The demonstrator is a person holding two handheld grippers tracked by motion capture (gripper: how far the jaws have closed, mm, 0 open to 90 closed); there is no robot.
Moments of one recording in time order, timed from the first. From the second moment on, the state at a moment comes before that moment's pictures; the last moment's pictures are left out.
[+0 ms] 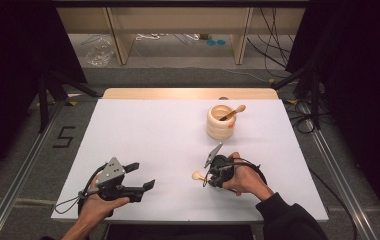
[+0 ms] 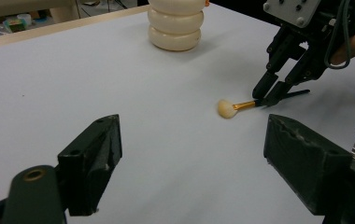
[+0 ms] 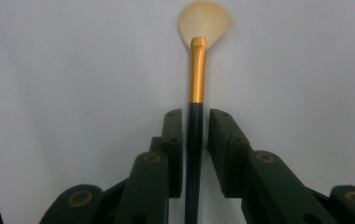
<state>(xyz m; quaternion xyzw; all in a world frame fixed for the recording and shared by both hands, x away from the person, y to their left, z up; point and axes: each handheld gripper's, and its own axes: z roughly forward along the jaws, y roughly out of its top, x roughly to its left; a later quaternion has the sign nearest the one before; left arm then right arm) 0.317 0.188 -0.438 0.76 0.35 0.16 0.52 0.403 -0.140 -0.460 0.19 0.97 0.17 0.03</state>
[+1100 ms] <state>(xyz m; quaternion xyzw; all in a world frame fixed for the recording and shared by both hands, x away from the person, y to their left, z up) 0.317 0.190 -0.438 0.76 0.35 0.16 0.52 0.406 -0.129 -0.456 0.19 0.98 0.11 0.02</state>
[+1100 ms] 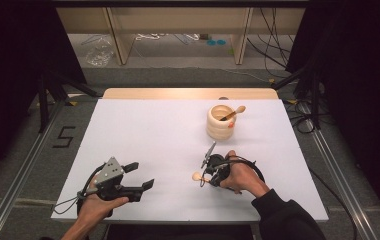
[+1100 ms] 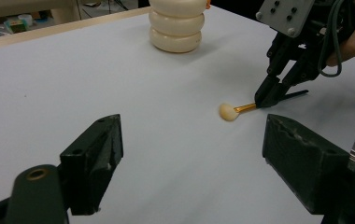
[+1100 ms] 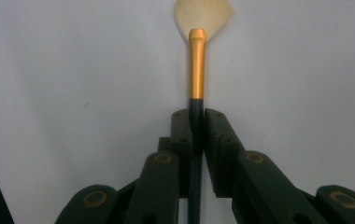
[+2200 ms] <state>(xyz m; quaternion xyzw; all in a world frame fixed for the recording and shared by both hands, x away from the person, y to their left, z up) 0.316 0.192 -0.436 0.76 0.36 0.16 0.52 0.408 -0.136 -0.444 0.18 0.97 0.16 0.04</state>
